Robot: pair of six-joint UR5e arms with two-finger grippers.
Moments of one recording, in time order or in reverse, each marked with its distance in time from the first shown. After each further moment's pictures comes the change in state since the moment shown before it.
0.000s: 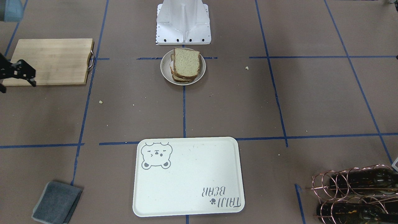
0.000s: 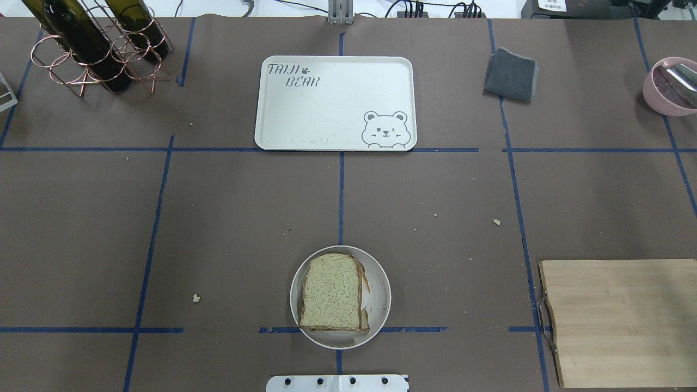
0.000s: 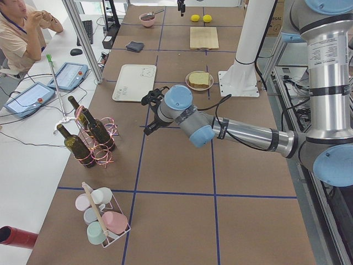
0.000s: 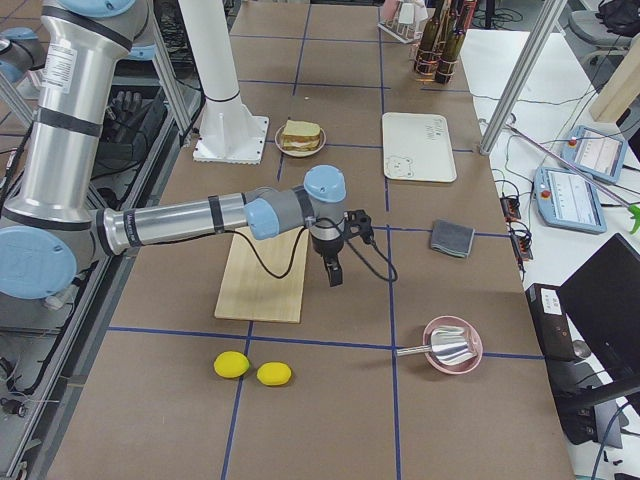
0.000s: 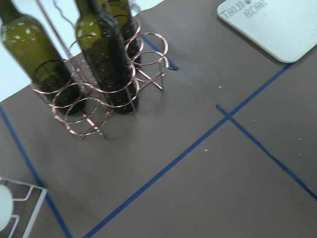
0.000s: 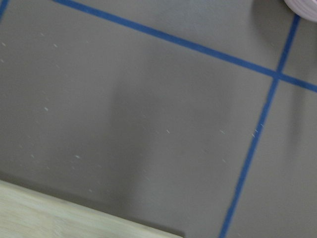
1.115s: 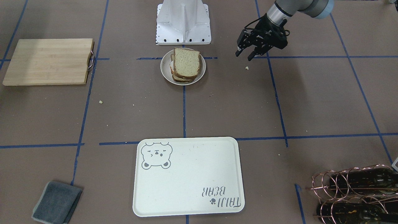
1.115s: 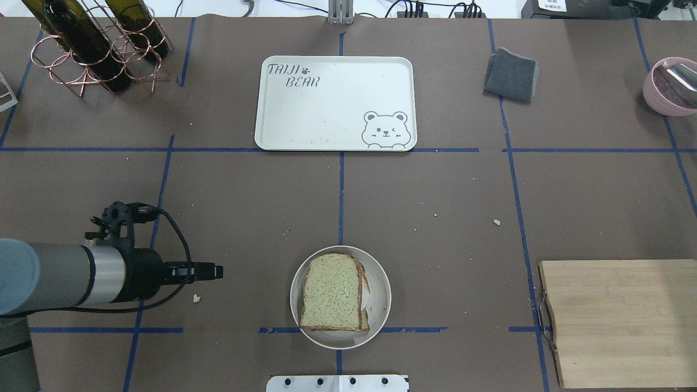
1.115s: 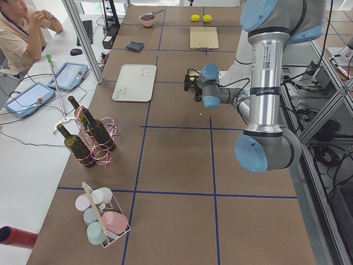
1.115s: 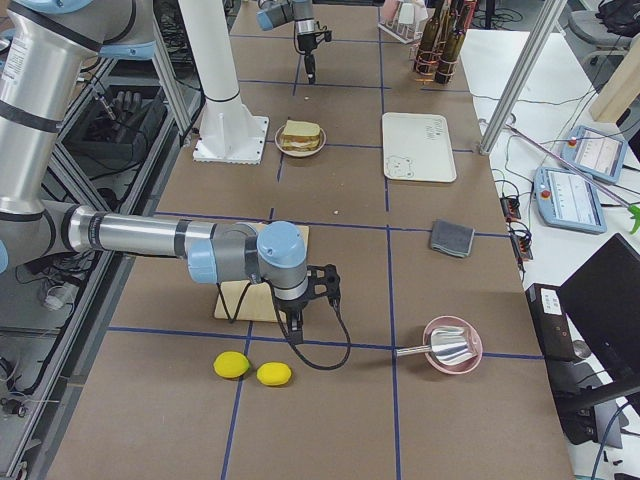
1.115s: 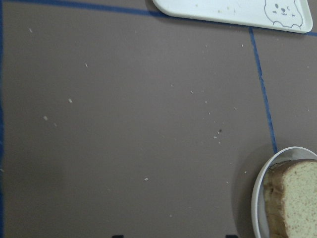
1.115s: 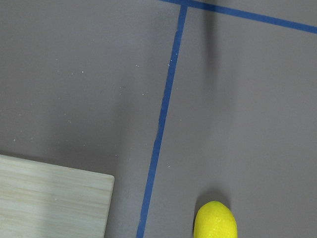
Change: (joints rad) left arm 0.942 -0.176 -0.110 -0.019 0.787 -1.265; right arm 0.192 -0.092 -0.074 0.002 0.043 -0.133
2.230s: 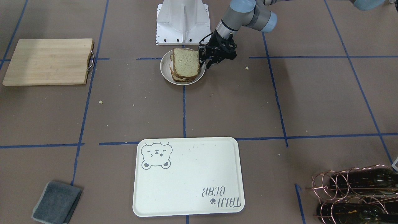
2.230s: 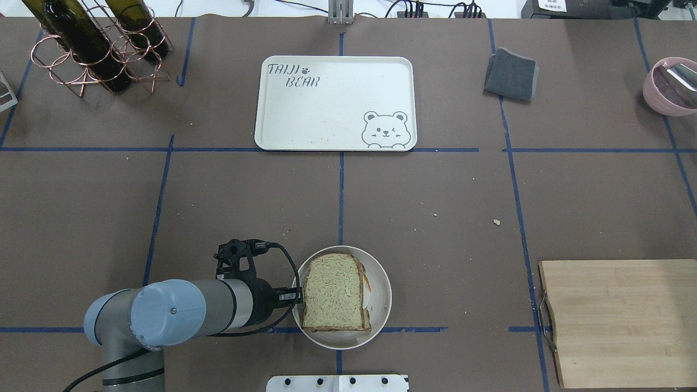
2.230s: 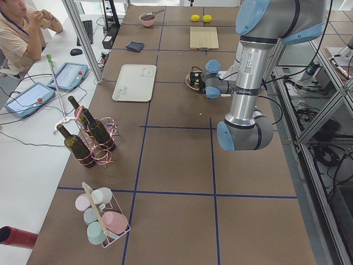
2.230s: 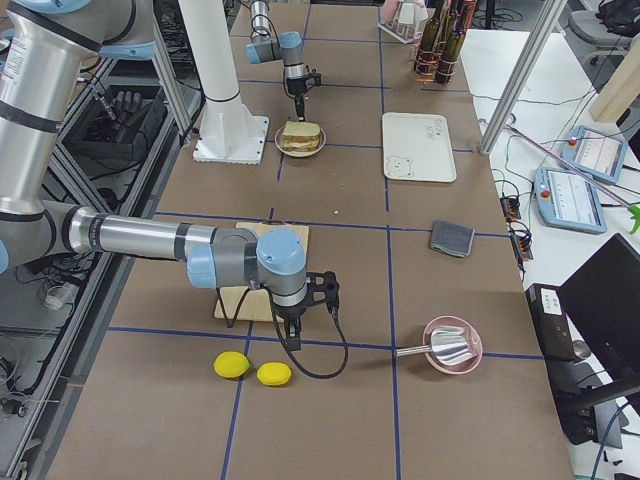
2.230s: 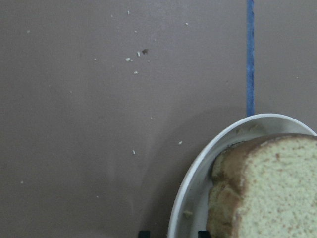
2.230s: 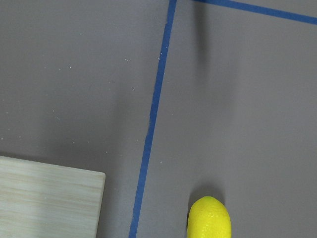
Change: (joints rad) left arm 0.143 -0.296 0.238 0.096 0.135 -0.090; right arm 0.007 0.002 -0.024 0.000 -0.004 0.000
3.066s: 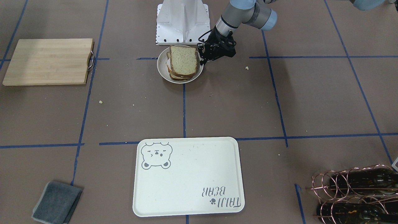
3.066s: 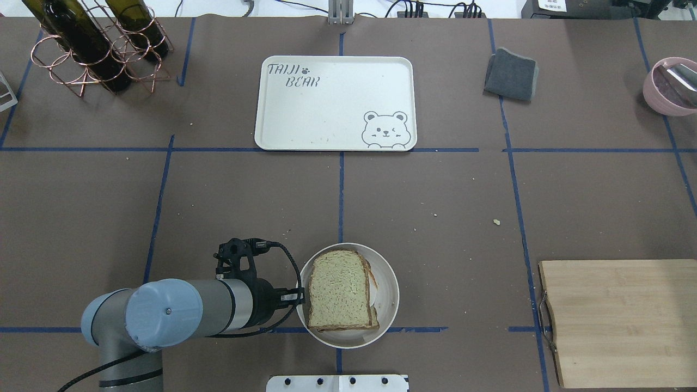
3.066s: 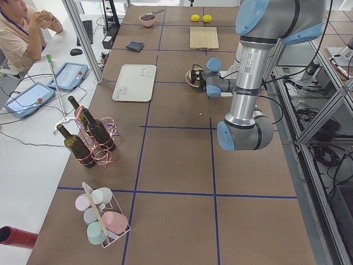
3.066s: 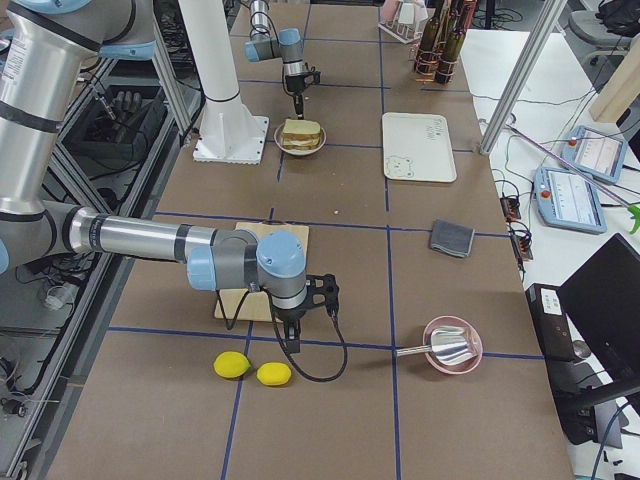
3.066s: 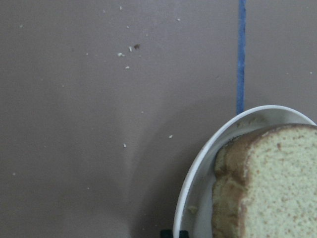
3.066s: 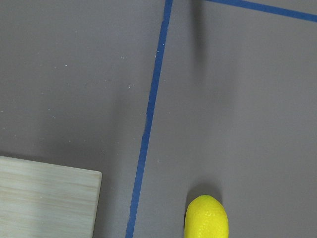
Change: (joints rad) left arm -0.008 -0.002 -0.035 0.008 -0.014 0.001; right arm 0.002 0.002 -0.013 0.000 -0.003 -0.004
